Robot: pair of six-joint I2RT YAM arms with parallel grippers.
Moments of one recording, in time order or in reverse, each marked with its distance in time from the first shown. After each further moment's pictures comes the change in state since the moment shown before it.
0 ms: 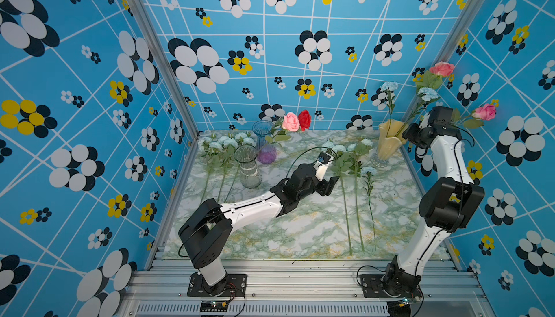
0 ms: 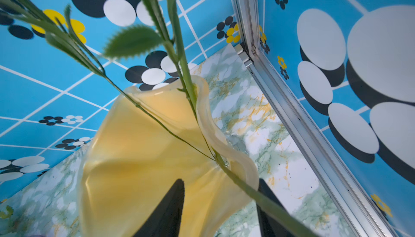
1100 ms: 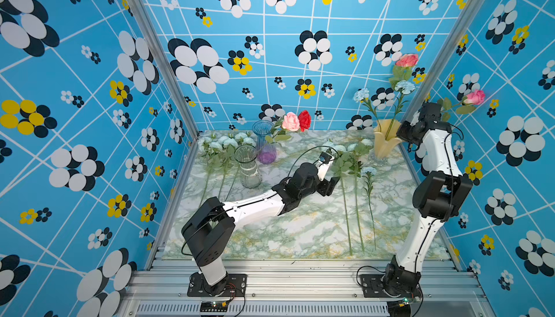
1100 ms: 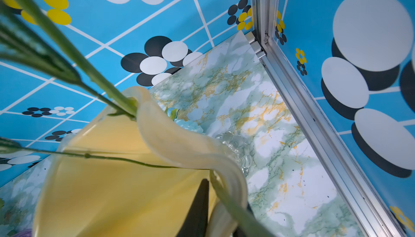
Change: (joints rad) left arm 0.003 0.026 0.032 -0.044 0.011 -0.016; right arm 0.036 0.154 0.206 -0.108 0.003 -0.011
